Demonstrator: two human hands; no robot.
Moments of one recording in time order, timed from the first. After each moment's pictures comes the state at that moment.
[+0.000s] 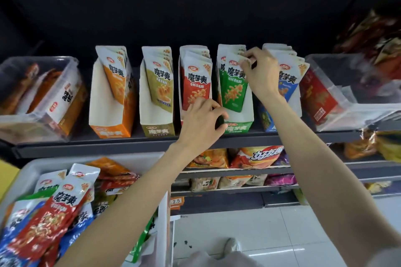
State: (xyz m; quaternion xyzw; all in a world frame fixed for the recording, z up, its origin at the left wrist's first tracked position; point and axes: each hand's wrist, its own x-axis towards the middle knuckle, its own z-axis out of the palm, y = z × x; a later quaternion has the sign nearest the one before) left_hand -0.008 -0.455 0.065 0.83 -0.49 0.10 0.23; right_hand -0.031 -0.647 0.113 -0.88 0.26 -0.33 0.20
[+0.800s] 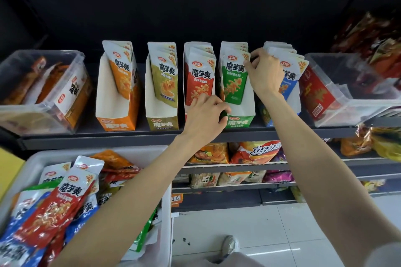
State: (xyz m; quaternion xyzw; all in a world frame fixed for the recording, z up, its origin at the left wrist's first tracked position) left_hand -0.011 -0.451 0.067 0.83 -0.50 0.10 0.24; right_hand -0.034 -0.636 0.113 -0.87 0.35 -0.31 0.15
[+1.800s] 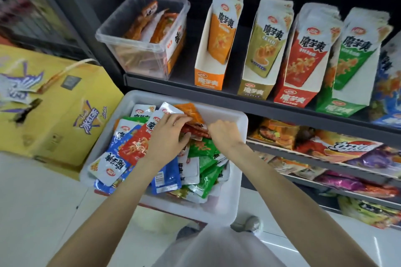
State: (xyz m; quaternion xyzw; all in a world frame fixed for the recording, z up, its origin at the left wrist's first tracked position) left_hand 0.019 -0.174 -0.029 0.93 -0.31 0.05 0.18; right_hand -0.020 -0.344 -0.001 -0.99 -0.02 0.13 -0.03
